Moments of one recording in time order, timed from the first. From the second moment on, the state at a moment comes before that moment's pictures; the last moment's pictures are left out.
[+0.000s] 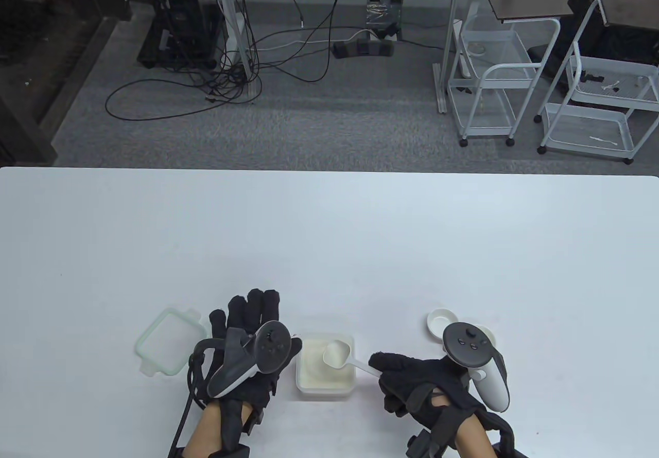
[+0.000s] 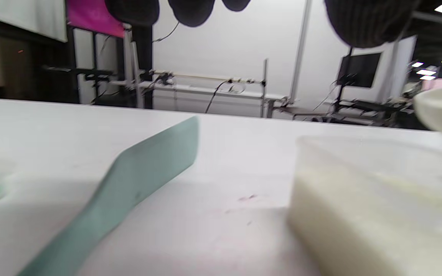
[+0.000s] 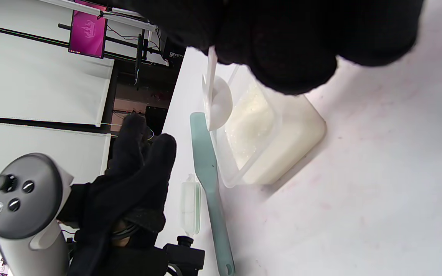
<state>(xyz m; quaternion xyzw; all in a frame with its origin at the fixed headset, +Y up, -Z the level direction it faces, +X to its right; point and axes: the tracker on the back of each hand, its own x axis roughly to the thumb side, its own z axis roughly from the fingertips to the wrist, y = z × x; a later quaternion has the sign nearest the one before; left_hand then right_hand) -0.141 -0.676 -0.248 -0.01 -0.11 0.05 0.99 0.148 -0.693 -0.223 0.06 0.28 0.77 0.57</state>
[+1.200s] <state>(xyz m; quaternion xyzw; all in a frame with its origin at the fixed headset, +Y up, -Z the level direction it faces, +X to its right) -0.126 -0.688 -0.245 -0.07 -0.15 0.04 0.99 0.338 -0.668 -0.182 -0.20 0.09 0.79 0.58</state>
